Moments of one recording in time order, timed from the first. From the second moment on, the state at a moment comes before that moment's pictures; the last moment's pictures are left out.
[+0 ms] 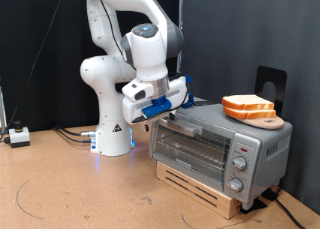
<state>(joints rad) 0.23 -0.37 -0.24 -2.68 0.17 2.22 0.65</state>
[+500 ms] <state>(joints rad) 0.18 -0.20 -0.27 -2.62 0.15 2.31 0.65</state>
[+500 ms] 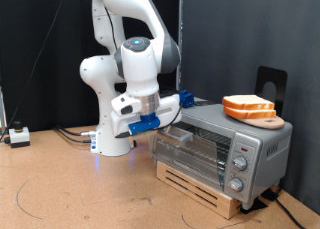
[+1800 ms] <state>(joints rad) 0.16 -0.03 -0.29 -2.52 0.15 2.37 0.59</state>
